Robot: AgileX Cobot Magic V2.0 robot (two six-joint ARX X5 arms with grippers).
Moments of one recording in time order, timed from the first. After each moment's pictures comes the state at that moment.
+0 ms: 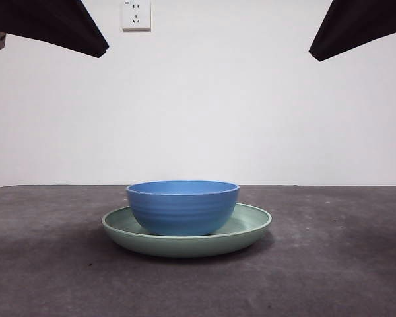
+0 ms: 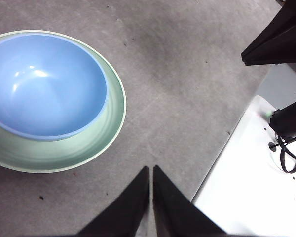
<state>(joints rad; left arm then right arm) -0.57 0.98 0.87 -0.62 0.50 -0.04 0.65 0.87 0.82 -0.69 -0.34 0.15</state>
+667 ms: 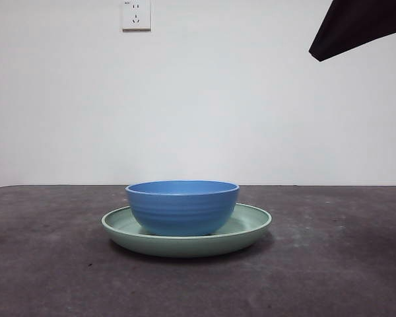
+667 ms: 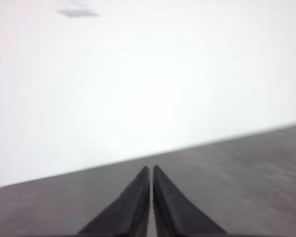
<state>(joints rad) -0.14 0.52 0.67 -0.06 0.17 0.06 0.65 0.87 0.82 -0.69 -0.34 0.15</state>
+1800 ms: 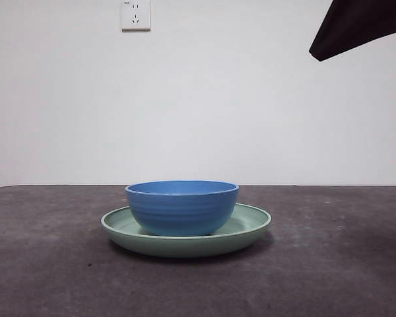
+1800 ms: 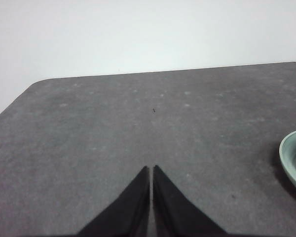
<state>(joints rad) -0.02 0.00 0.03 -0.12 0.08 0.06 0.65 0.87 0.82 -0.69 -0.34 0.15</state>
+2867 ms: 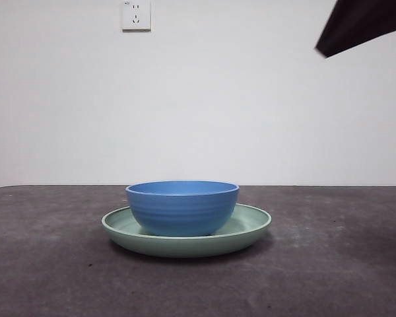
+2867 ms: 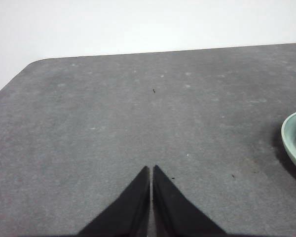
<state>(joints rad) -0.02 0.01 0.03 -0.18 0.08 0.06 0.61 0.83 0.82 -0.69 -0.28 0.11</state>
